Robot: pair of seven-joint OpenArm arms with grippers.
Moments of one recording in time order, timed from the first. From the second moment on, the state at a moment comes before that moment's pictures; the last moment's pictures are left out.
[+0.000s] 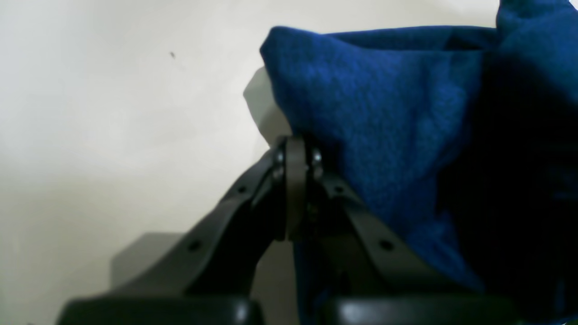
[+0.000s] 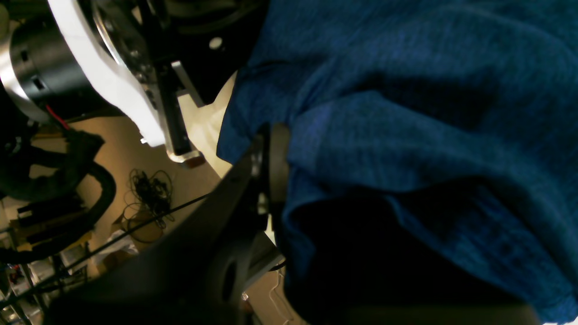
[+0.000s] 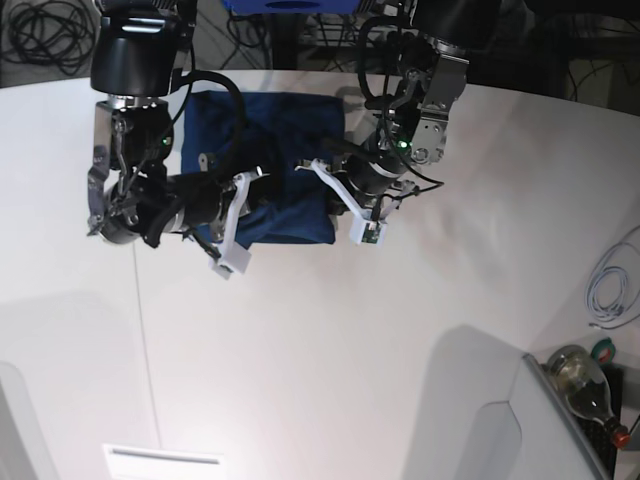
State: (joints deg) left arm 4.9 -2.8 12.6 70.4 -13.4 -9.0 22.8; right arm 4.8 -7.1 11.4 77.1 32.3 40.1 -84.6
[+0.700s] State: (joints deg) left arm 21.5 -12.7 -12.1 91.1 -13.3 -9.3 31.9; right arm 6.9 -7.1 11.6 72.0 32.4 40.1 -83.6
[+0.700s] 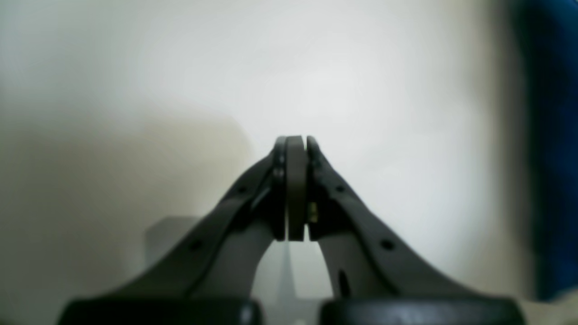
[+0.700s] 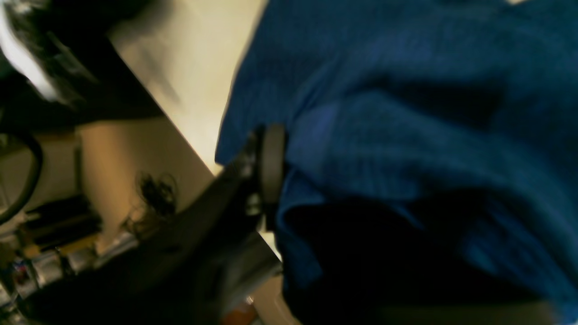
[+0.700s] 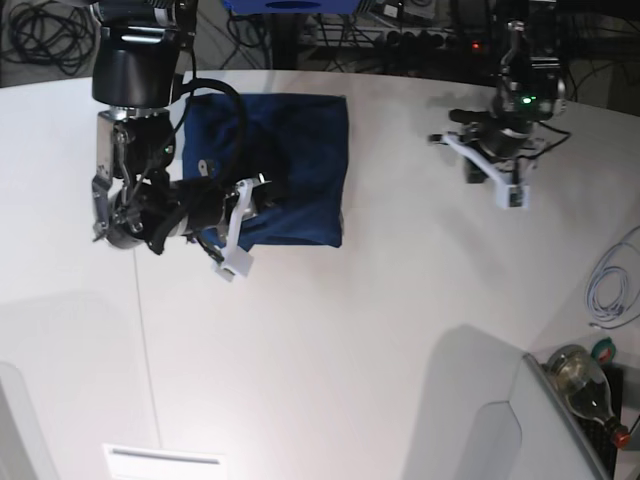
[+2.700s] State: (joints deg) left arm 27.6 -10.7 -47.3 92.6 -13.4 -18.5 32.1; right arm 7.3 2.6 -8.8 71.5 32.3 34.7 -64.9
